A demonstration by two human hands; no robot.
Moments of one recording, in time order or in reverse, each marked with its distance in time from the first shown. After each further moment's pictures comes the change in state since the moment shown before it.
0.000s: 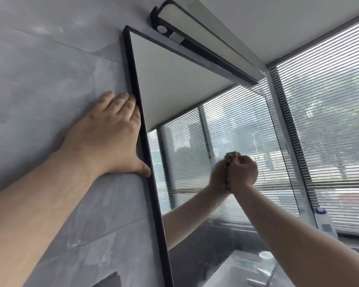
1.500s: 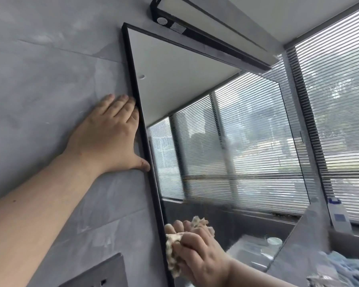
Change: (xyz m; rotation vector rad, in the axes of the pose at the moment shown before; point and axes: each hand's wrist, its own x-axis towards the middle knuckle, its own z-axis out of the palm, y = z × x) left_hand -0.005 0.000 0.001 0.012 0.023 0.006; right_hand -0.189 0.062 -0.078 -0.137 -0.485 -1.550
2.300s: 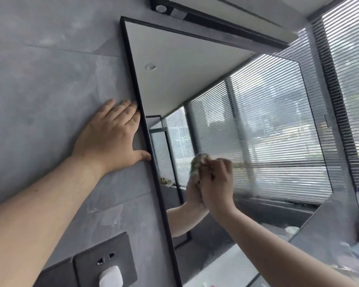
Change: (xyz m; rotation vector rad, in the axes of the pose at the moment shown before) left_hand -0.017 0.012 0.003 -0.102 -0.023 -0.023; right_hand 0.074 0.060 0.006 0.416 0.396 0.994
